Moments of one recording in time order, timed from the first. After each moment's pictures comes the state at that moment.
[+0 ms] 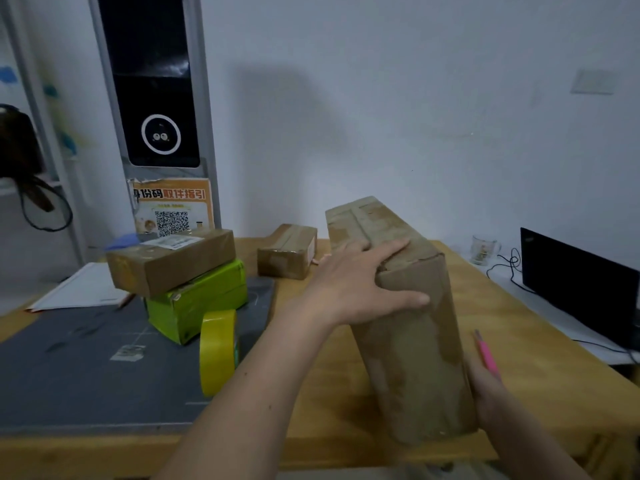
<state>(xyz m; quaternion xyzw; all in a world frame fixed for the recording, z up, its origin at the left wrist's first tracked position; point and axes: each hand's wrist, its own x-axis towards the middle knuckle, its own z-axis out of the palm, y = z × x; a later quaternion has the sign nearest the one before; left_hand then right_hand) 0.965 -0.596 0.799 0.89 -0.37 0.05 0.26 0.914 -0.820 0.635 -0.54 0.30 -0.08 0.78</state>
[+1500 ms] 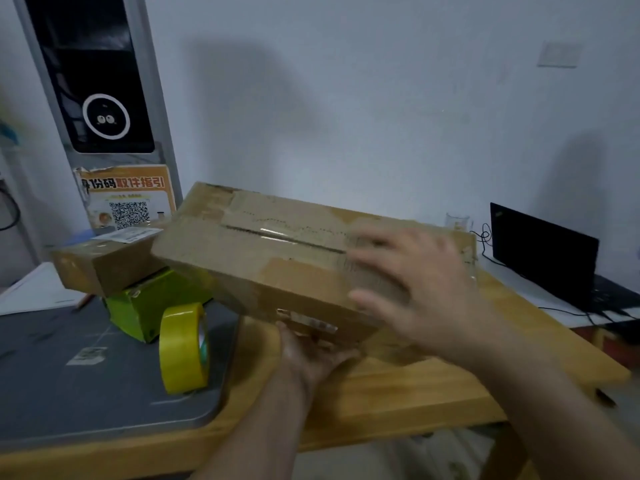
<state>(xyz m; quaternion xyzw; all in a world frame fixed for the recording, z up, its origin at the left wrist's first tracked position) 1.011 -0.634 0.637 0.21 0.13 -0.36 0.90 0.862 -0.740 0.786 -0.93 -0.08 -0.35 0.04</state>
